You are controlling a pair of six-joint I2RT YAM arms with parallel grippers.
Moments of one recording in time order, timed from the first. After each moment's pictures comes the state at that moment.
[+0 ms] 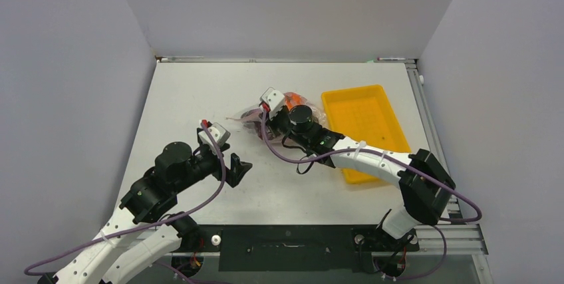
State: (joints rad) left arm -0.71 0.57 0.77 -0.53 0.08 -0.13; right arm 0.88 1.56 1.06 0.34 0.03 -0.18
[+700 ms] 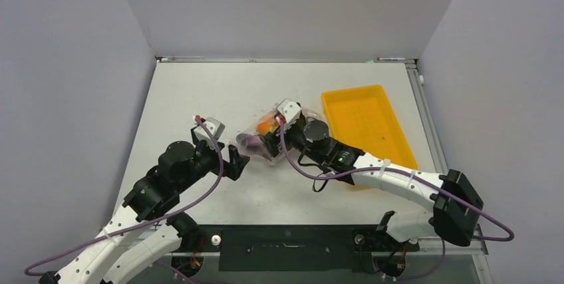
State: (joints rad) left arm -0.70 0.57 0.76 -0.52 -0.04 -0.25; right arm 0.96 1.35 0.88 0.27 0.09 -0.08
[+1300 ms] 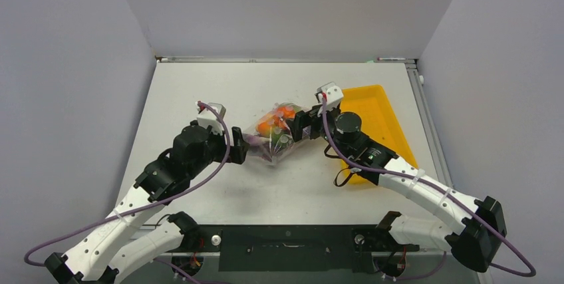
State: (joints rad) left arm -0.68 0.76 0.85 -0.56 -0.18 -0.38; right arm 0.81 1.11 0.86 0.09 0.16 0.15
